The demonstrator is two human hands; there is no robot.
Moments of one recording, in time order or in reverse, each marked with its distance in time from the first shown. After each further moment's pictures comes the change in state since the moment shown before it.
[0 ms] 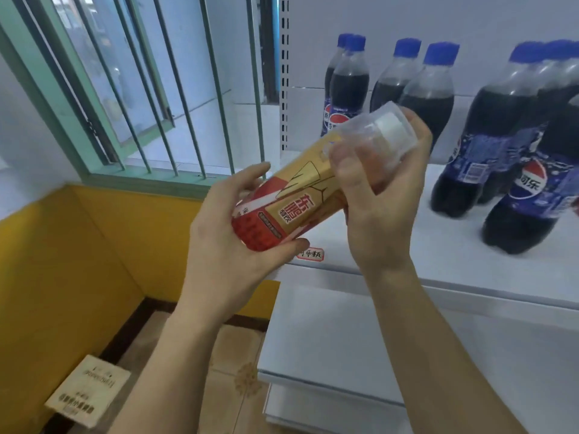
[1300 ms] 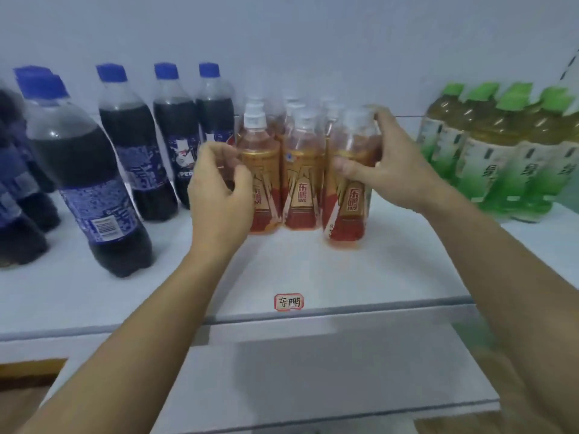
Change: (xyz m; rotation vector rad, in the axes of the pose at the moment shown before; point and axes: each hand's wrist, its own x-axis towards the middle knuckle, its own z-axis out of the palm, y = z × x) left_hand 0.058 0.210 0.477 -0.138 0.121 -0.021; right_hand 0.181 -0.139 -0.558 -0.890 -0.297 0.178
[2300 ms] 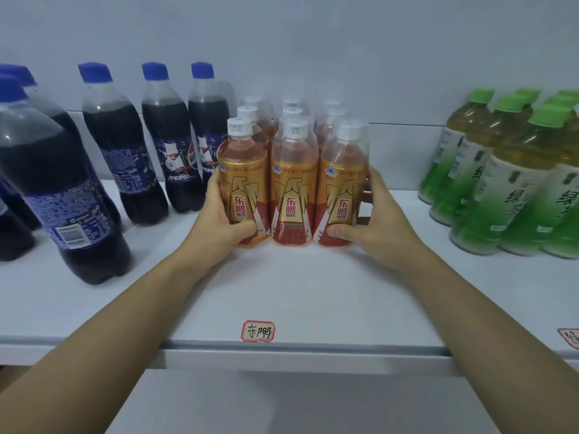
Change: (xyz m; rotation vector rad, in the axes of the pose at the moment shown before) left_hand 0.002 -0.052 0.018 -0.210 -0.434 -0.314; right_hand -0.007 0.095 0.034 0.230 -0.080 0.062
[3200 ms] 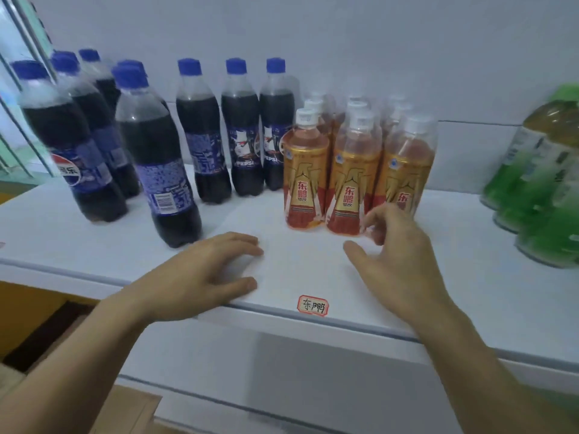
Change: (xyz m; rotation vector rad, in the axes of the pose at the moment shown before) left_hand -0.116 0.036 -0.083 0.906 -0.355 0.024; right_hand -0.068 -0.066 0.064 -0.383 0.123 0.026
